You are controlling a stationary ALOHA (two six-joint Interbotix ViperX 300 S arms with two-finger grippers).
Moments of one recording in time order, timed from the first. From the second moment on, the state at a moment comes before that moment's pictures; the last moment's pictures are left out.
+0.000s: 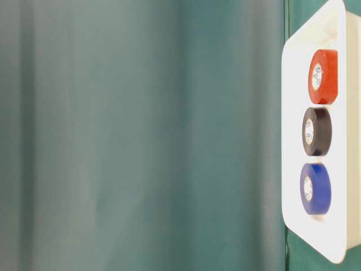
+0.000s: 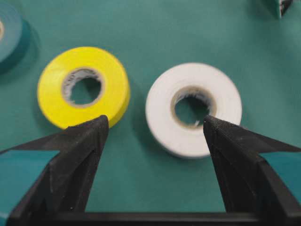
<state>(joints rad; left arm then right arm) -0.39 -0.08 0.81 -0.02 -0.09 0.05 -0.02 -1.21 1.61 -0.14 -0.15 0.05</state>
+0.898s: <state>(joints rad) -0.39 0.16 0.56 -0.02 0.20 -0.34 -0.02 -1.21 1.61 -0.14 -0.15 0.05</state>
